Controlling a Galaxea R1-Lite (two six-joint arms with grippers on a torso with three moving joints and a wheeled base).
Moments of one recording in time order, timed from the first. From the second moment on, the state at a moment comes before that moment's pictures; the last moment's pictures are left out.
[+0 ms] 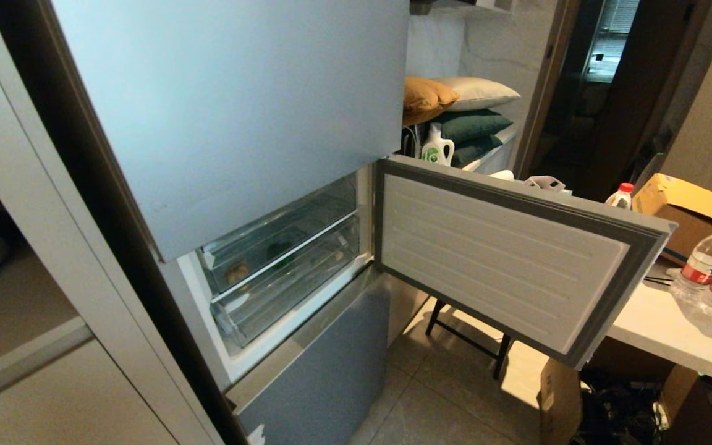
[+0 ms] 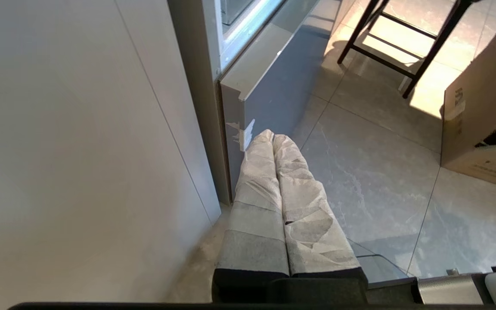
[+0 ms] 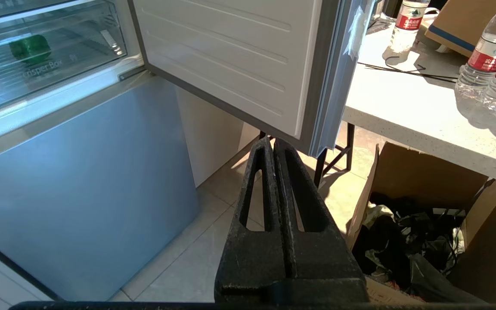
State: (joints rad) left arm -0.08 0.29 -0.06 0.13 0.01 -0.01; right arm 0.01 0.00 0.00 0.00 -0.01 0.03
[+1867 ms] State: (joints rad) left arm 0.00 0.00 -0.03 0.07 0.00 0.00; right arm 0.01 0.09 -0.09 0.08 0.07 0.07
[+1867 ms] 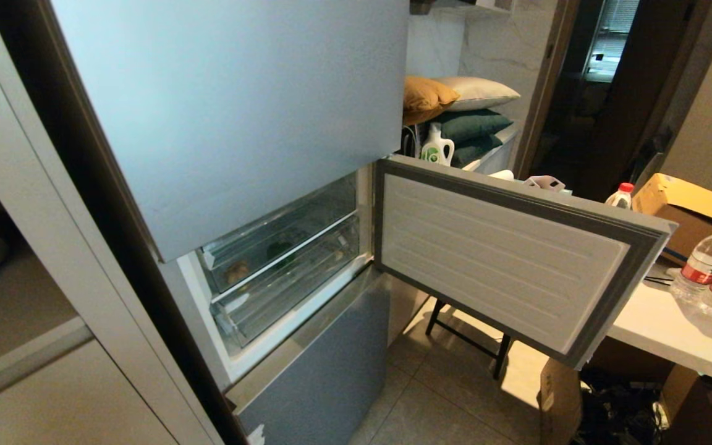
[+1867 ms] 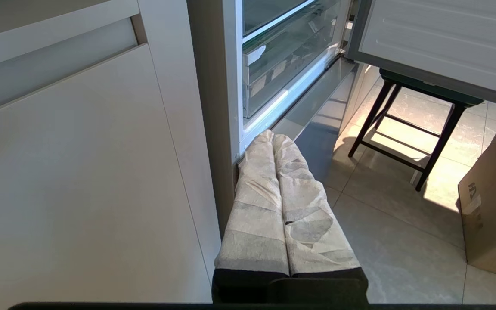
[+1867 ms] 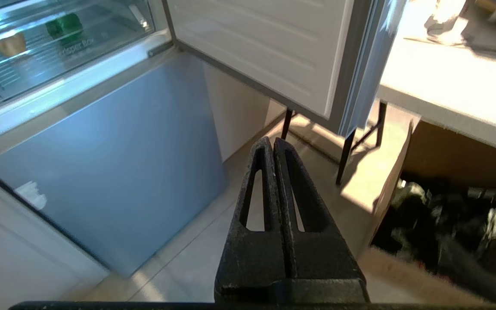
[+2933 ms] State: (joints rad) left arm 0.00 0.00 -0.03 0.07 0.00 0.00; right arm 0.01 0.00 -0.05 0.07 0.07 0.12
